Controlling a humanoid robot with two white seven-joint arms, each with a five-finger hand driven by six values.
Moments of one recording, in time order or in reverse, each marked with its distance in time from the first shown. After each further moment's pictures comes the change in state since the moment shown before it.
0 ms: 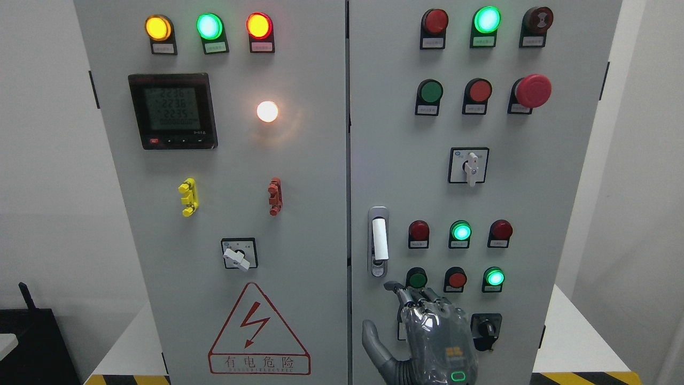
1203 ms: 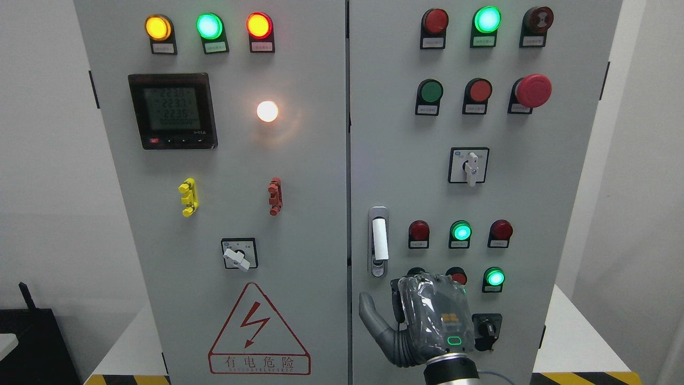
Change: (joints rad) left arm 0.000 0.000 0.000 0.000 0.000 0.000 0.000; right arm -0.141 0.004 -0.004 0.010 -0.004 0.087 0.172
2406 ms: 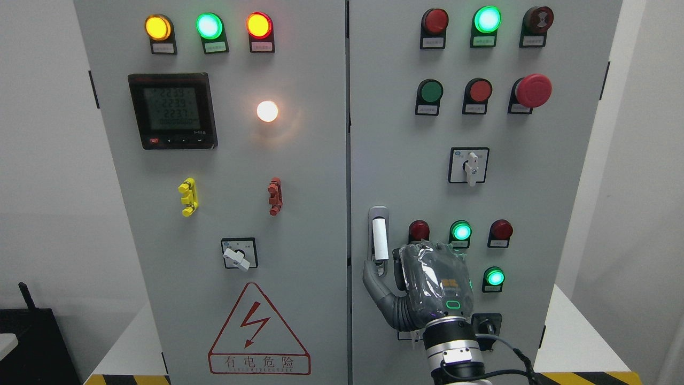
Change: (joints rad) left arm 0.000 0.000 0.000 0.000 0.000 0.000 0.000; right arm -0.109 0.000 -0.019 0.062 0.004 0.022 0.022
